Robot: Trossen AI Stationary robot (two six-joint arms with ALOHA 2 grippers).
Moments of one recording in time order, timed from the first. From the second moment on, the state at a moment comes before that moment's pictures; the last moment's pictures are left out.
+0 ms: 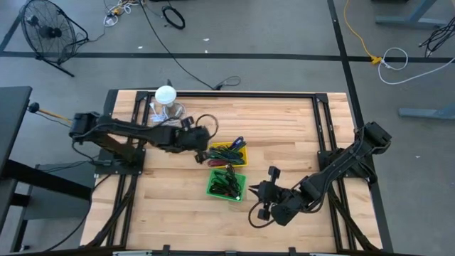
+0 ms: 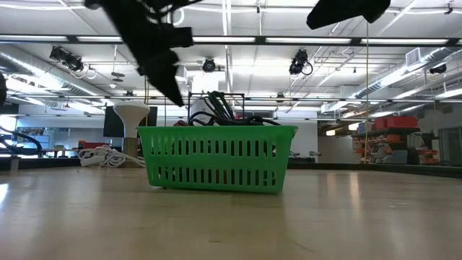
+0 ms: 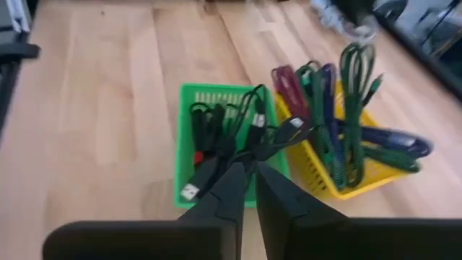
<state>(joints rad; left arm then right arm) -0.04 1.45 0.99 -0.54 -0.57 -0.19 0.65 1.61 1.14 -0.44 0.76 0.58</state>
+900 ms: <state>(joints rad) -0.46 0.38 0.03 0.25 -0.52 0.07 0.20 1.13 0.15 1.09 0.29 0.09</state>
